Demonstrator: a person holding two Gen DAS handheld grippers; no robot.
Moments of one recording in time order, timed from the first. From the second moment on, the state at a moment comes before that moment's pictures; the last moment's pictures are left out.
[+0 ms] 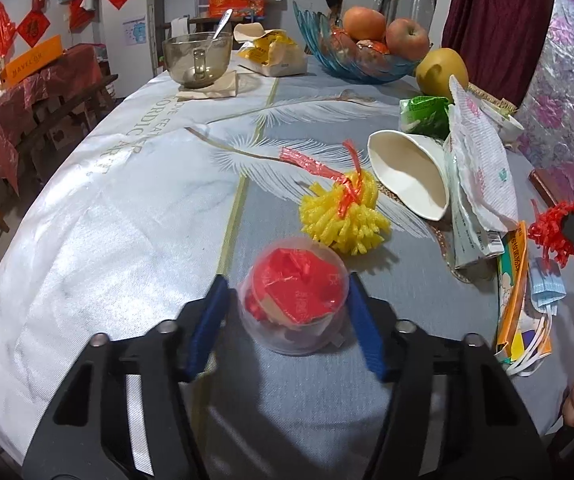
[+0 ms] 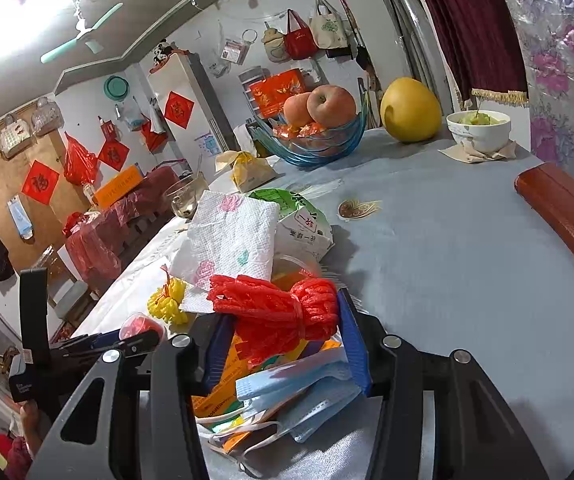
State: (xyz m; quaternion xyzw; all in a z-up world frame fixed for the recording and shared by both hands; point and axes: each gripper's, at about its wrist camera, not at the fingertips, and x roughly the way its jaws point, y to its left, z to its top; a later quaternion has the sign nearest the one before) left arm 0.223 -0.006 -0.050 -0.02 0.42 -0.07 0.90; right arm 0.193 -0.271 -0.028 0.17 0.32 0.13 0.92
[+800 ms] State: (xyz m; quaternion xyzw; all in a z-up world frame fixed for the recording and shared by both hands) left arm 0.139 0.054 -0.001 -0.04 0.35 -0.02 0.93; right arm 0.170 -0.273 -0.020 0.19 0.29 0.10 0.93
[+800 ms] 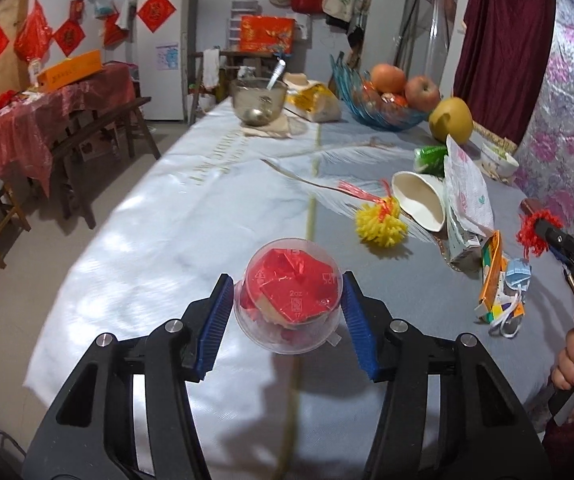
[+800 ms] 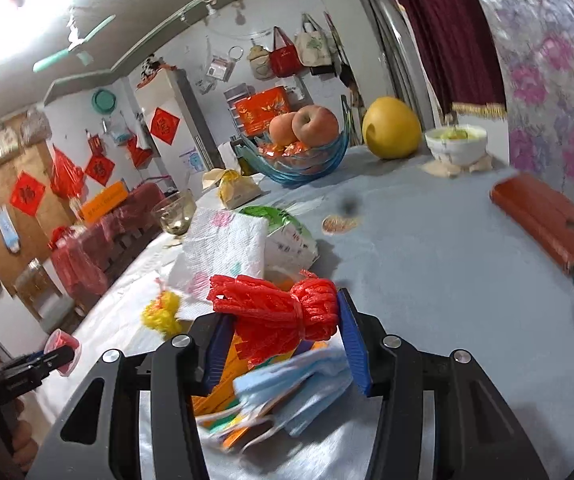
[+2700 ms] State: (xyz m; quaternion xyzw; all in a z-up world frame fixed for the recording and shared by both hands) left arm -0.092 0.310 -0.120 -0.11 0.43 0.20 0.87; right arm -0.018 0.030 0.027 0.01 0.37 0.37 0.85
